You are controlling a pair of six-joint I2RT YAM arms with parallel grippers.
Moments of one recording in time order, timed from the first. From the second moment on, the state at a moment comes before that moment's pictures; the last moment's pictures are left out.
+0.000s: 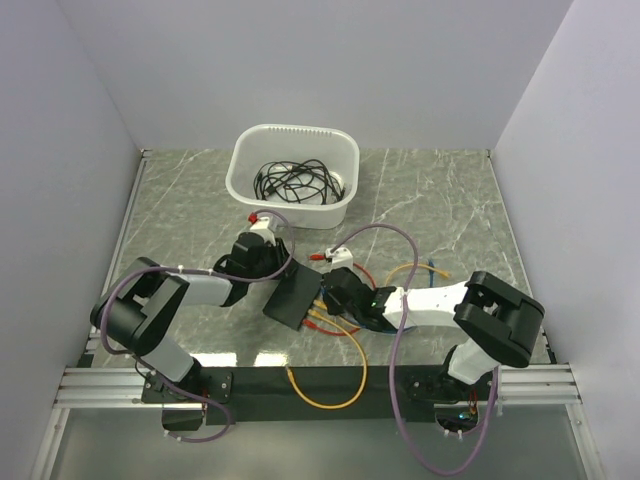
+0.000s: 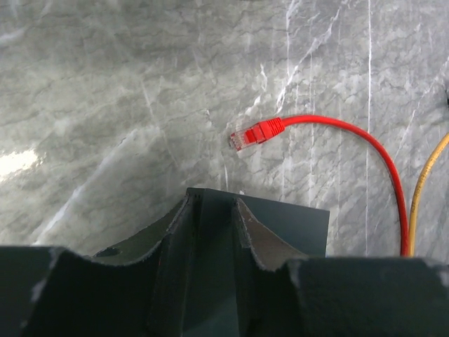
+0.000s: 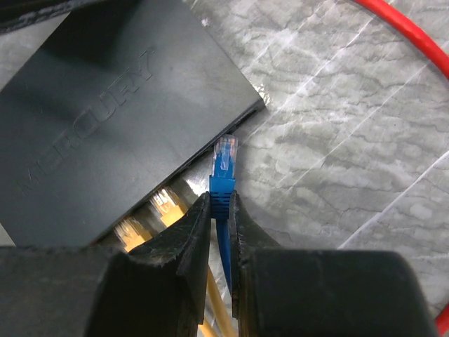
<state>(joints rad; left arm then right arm) -0.54 1.58 0.52 0.54 0.12 -0.56 1.02 1.54 0.62 0.16 0.33 0.57</state>
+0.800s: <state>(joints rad) -0.53 1.60 0.55 0.55 0.21 -0.48 1.11 1.53 0.60 0.16 0.35 0.54</state>
